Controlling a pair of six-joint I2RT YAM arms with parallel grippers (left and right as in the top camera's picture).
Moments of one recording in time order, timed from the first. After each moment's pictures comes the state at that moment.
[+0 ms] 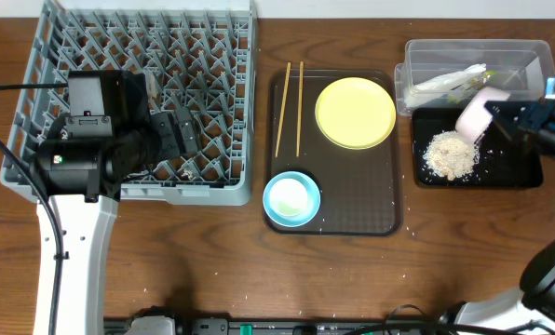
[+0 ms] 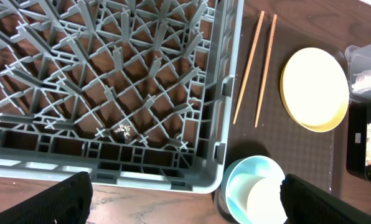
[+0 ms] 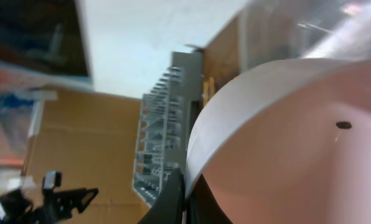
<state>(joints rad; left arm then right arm) 0.01 1.28 1.41 -1.10 0.21 -0.26 -0.60 1.78 1.30 -0.64 -1.29 0.21</state>
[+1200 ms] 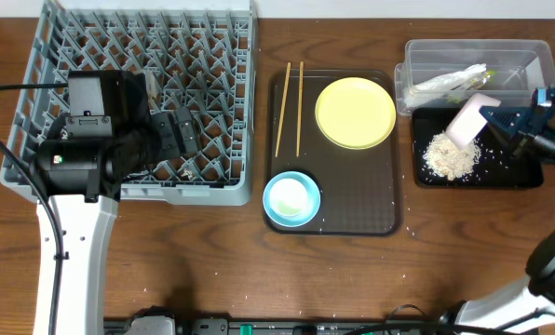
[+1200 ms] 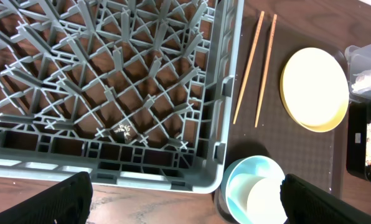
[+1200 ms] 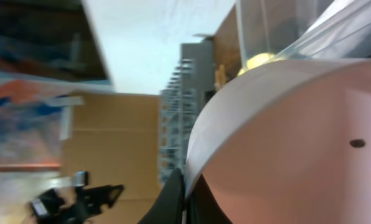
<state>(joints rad) 0.01 1.28 1.41 -1.10 0.21 -0.26 -0.61 1.84 1.30 -0.70 -1.35 0.22</state>
